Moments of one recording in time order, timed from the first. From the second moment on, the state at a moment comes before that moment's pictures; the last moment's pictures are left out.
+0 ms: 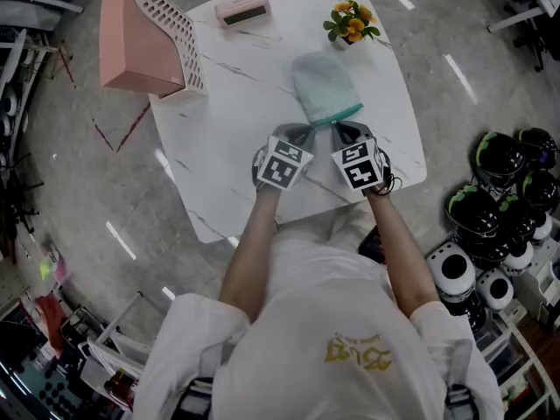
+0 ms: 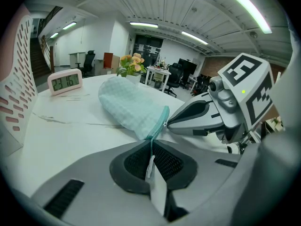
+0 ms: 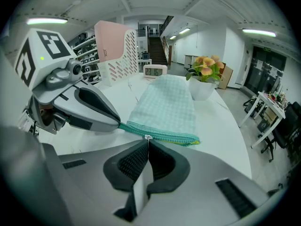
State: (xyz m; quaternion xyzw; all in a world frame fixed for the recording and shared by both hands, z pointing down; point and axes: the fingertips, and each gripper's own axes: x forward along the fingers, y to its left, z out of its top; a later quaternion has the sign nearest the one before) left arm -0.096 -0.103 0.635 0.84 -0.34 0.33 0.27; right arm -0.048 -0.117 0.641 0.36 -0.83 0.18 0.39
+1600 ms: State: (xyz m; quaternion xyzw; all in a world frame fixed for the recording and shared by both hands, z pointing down) left arm -0.127 -0.097 0.580 0.79 -0.52 0.24 0.24; right arm 0.021 -0.117 0.587 0.44 -0.82 0.22 0.29
